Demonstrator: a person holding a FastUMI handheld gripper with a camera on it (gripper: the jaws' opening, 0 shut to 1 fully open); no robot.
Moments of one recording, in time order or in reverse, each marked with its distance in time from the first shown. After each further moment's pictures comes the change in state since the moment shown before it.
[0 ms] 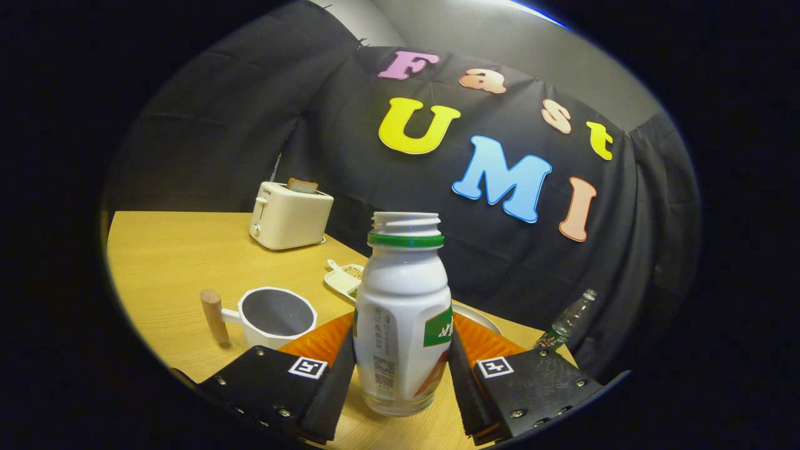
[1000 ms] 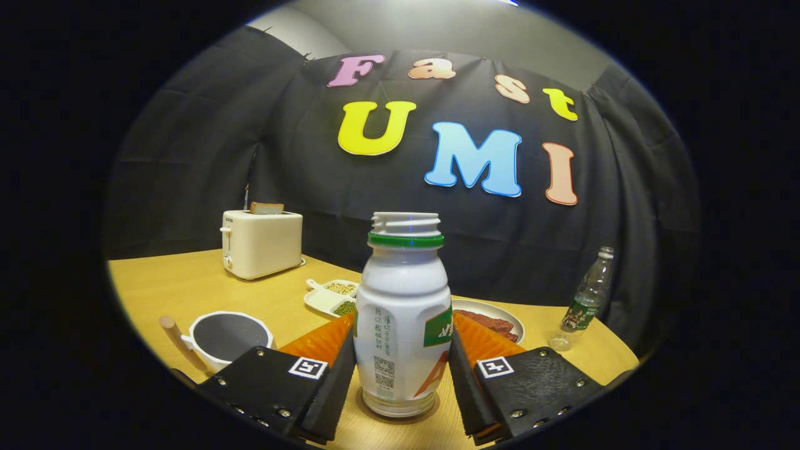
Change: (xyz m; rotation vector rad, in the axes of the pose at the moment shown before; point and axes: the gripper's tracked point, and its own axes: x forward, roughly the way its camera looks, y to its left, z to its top) arm 0.059 -0.020 -0.027 0.231 -0.039 -0.045
